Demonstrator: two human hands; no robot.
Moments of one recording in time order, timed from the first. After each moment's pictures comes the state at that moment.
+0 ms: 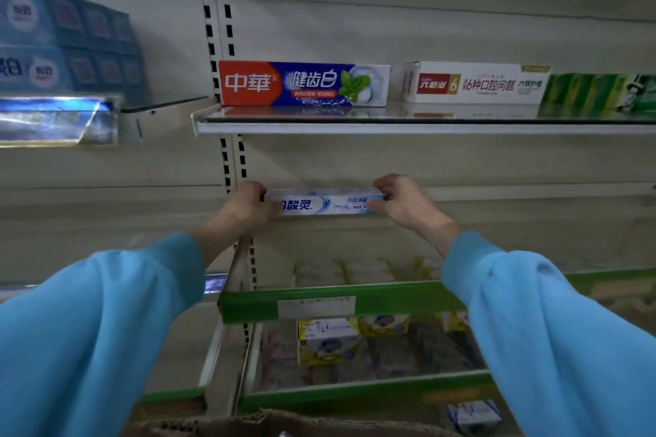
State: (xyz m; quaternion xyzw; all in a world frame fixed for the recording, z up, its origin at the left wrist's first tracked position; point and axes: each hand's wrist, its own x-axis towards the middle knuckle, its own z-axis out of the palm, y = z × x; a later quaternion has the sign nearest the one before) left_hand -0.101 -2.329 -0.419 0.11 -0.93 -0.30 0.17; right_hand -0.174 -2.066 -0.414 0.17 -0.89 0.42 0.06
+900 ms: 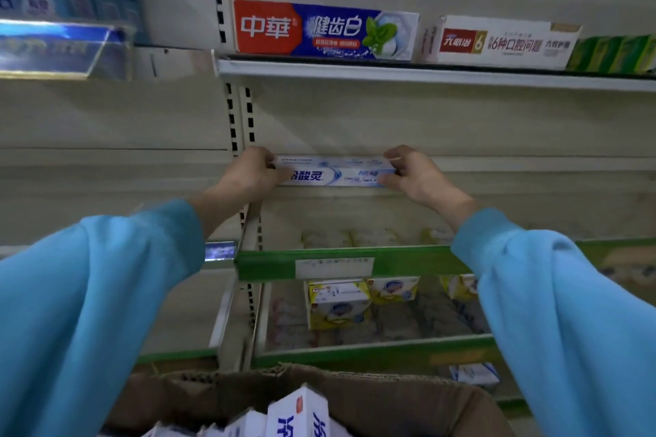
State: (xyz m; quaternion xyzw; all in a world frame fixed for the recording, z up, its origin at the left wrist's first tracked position) left_hand -0.095 -2.340 -0.426 0.09 -0.92 -0.33 0.18; right_hand -0.174 -2.065 -0.427 0.18 -0.90 0.38 0.08
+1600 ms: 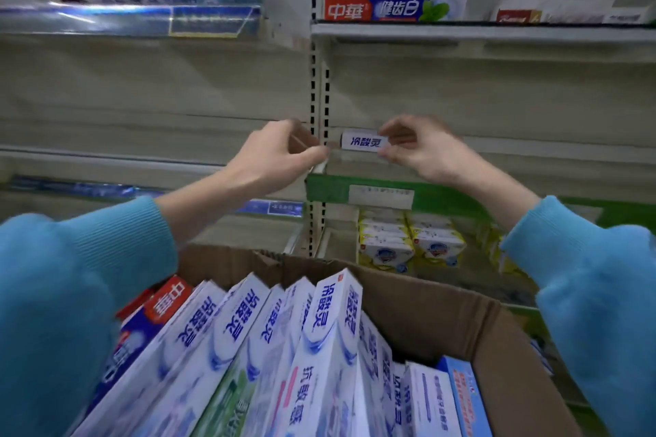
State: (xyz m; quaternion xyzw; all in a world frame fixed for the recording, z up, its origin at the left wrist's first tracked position) left_hand 0.112 -2.296 -0.424 0.07 -0.91 -0.29 0.30; right_hand -0.036 -2.094 -0.415 0.42 -0.83 0.34 0.11
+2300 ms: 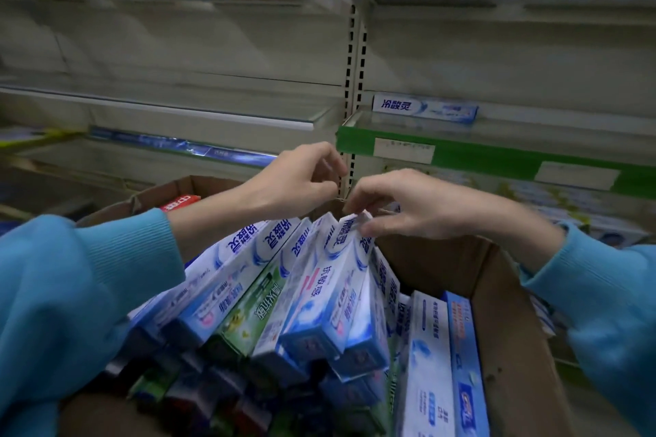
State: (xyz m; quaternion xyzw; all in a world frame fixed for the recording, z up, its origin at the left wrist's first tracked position) left_hand 0.203 -2.250 -0.477 0.07 -0.94 -0.28 0.18; right_hand 0.085 -2.074 -0.472 0.64 -0.75 0.15 -0.04
